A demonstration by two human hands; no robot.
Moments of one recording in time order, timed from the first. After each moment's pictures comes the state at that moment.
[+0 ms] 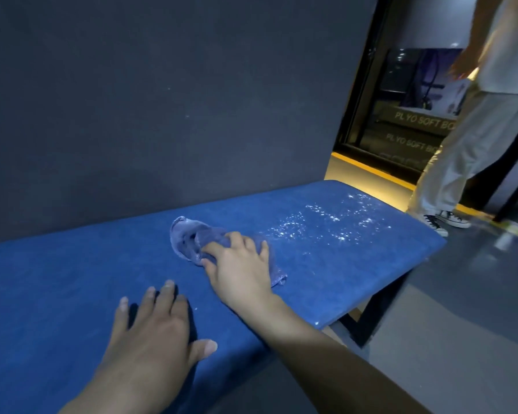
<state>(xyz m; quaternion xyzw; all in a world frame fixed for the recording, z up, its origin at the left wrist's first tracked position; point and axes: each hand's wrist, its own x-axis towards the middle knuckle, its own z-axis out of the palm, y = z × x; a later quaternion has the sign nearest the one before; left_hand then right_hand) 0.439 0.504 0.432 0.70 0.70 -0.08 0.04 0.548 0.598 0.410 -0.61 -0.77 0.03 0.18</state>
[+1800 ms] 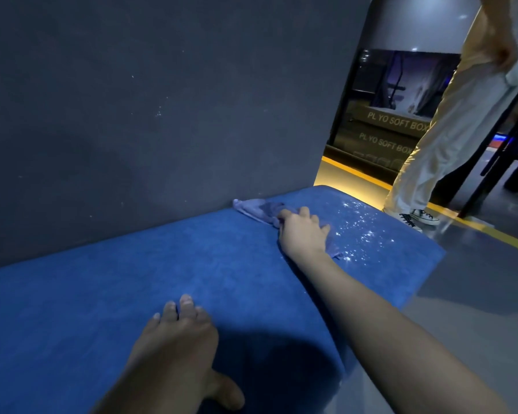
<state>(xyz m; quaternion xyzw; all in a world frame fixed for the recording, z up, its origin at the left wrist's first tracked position) 0.461 0.592 0.427 0.79 0.61 -0.02 0.04 0.648 0.743 0.417 -0.79 -0.60 -0.03 0.13</state>
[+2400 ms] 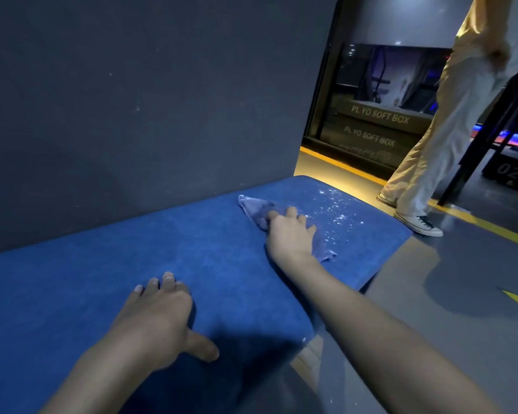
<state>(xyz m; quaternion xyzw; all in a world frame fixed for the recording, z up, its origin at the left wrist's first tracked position) 0.455 0.584 0.437 0.78 0.61 -0.09 0.13 0.650 0.685 0.416 -0.79 -0.59 -0.04 0.14</state>
